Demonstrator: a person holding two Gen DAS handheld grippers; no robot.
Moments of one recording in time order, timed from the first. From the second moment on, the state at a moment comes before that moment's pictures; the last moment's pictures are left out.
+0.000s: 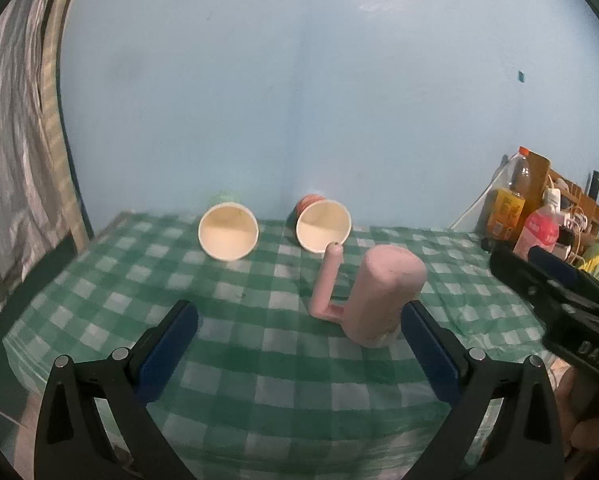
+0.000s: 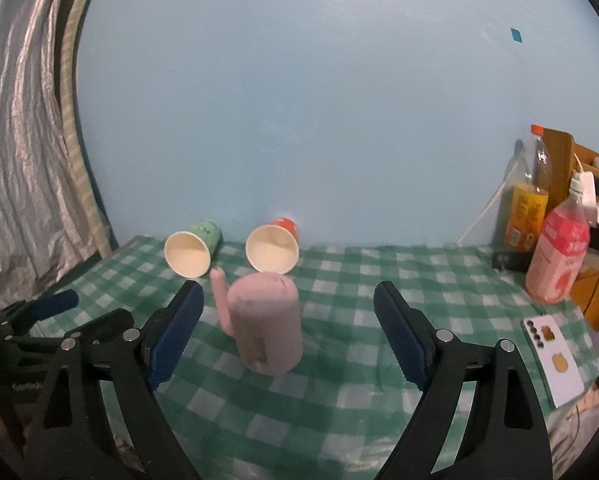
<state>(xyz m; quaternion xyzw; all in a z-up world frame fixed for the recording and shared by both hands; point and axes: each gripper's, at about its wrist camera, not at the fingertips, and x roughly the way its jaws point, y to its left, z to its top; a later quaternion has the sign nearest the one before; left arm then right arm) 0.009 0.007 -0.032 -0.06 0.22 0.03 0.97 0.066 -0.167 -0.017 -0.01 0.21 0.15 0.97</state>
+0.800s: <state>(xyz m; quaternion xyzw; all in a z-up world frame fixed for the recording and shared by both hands) -0.007 0.001 -0.018 -0.05 0.19 0.05 0.98 0.068 -0.170 -0.025 -0.01 0.23 0.14 0.96</state>
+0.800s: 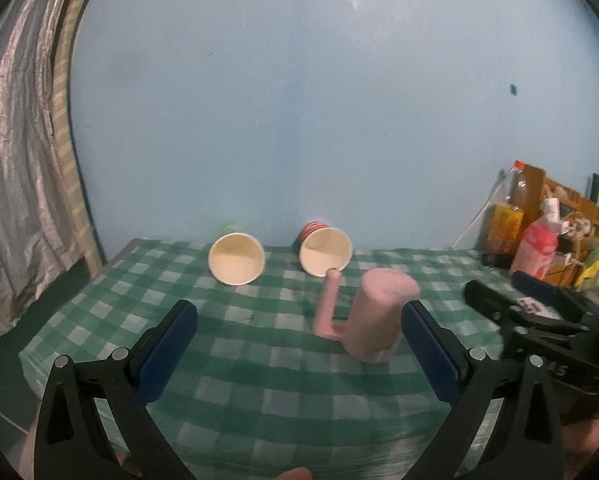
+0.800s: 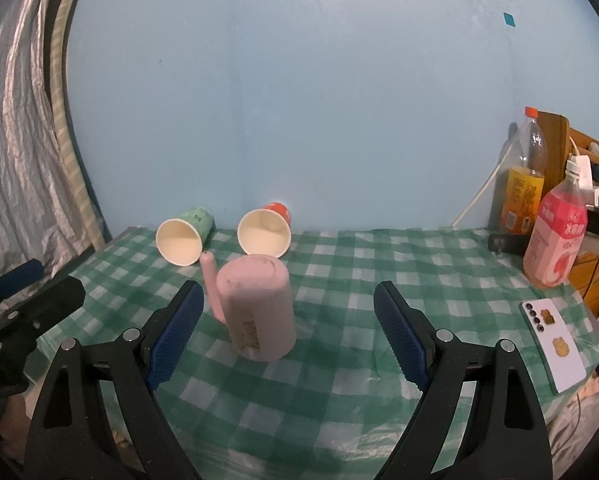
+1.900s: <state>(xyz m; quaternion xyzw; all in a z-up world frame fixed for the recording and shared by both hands) -0.006 0.000 -0.020 -0.05 0.20 0.03 0.98 0.068 -0.165 -0.029 -0.01 0.24 0.15 0.96</state>
